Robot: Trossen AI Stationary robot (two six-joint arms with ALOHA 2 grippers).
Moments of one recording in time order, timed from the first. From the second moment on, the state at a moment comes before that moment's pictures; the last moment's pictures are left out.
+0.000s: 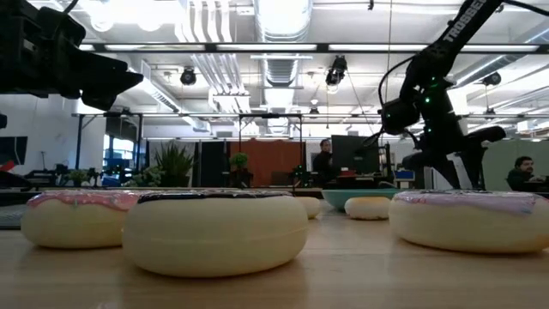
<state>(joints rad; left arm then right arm) 0.04 0.02 0.01 0.02 0.01 0.02 -0.88 1.62 0.90 -0.99 0.30 0.77</state>
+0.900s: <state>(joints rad) 0.04 0.02 0.01 0.02 0.01 0.02 -0.93 1.68 0.88 -0.95 0.26 0.73</state>
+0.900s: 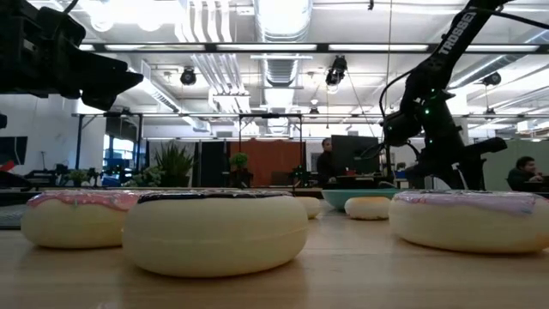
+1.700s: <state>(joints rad) 0.04 0.02 0.01 0.02 0.01 0.02 -0.65 1.39 0.93 -0.92 0.08 0.68</state>
